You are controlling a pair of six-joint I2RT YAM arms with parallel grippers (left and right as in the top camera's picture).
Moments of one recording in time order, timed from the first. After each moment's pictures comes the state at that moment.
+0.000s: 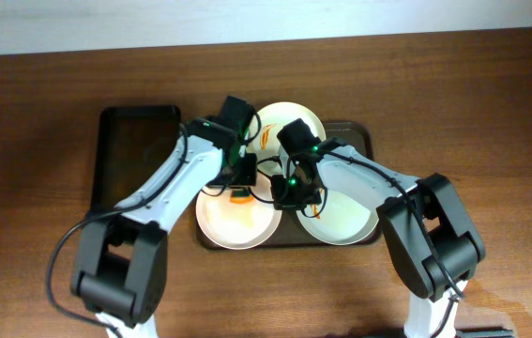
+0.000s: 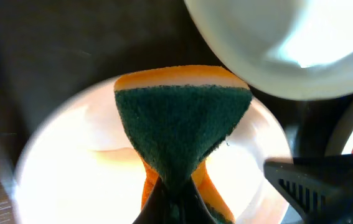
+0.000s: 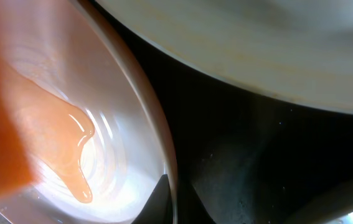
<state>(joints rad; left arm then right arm) -0.46 1.95 1.45 -0.92 0.08 -0.34 0.48 2.00 1.26 -0.68 -0.38 0.39</state>
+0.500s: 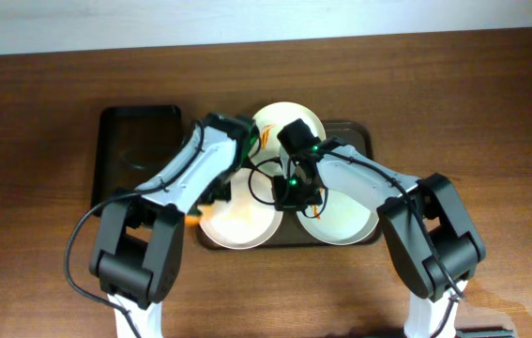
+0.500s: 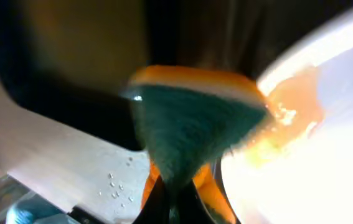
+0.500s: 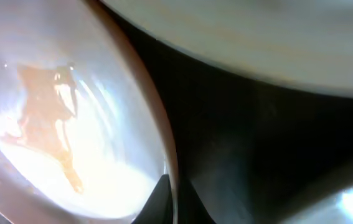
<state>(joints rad) -0.47 2.05 1.59 -1.39 -0.42 -0.55 0.48 2.00 1.28 -0.74 -0.38 0.39</state>
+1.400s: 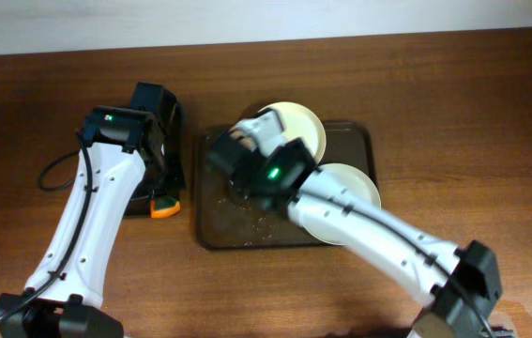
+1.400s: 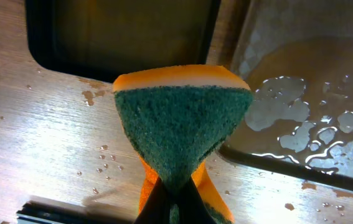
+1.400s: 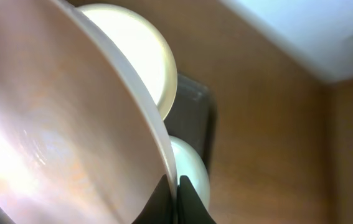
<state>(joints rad) -0.21 1.64 1.55 -1.42 -0.12 -0.41 0.81 1.79 1.66 -1.17 0.69 0.41</state>
